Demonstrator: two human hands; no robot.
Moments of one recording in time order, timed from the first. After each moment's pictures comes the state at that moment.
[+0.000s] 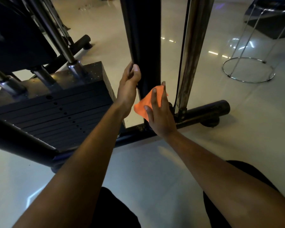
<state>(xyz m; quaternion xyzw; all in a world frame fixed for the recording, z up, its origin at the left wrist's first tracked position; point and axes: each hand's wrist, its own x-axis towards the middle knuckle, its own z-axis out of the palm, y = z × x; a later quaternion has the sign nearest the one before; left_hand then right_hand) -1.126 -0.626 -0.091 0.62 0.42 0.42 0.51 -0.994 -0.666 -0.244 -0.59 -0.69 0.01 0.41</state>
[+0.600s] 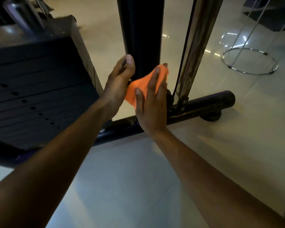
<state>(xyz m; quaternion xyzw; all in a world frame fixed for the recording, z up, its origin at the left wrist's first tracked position) -1.139 -0.604 -0.177 0.65 0.40 0.39 0.51 -1.026 -0.650 -0.279 -0.63 -0.58 0.02 0.52</state>
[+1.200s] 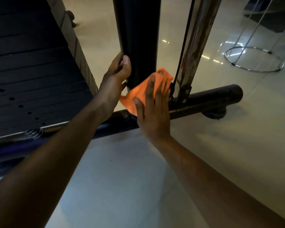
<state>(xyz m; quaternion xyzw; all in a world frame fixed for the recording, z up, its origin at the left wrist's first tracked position) -1.136 -0.608 -0.250 0.66 0.39 0.41 0.50 -1.004 -0.660 -0.368 -0.64 -0.62 -0.03 0.45</state>
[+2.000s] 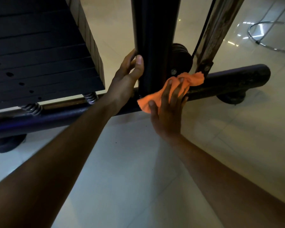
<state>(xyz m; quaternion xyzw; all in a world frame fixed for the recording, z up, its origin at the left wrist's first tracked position) -1.143 -0.609 -0.321 0.64 0.46 0.36 0.51 -0.993 -0.665 -0.470 -0.72 -0.59 -0.02 0.36</state>
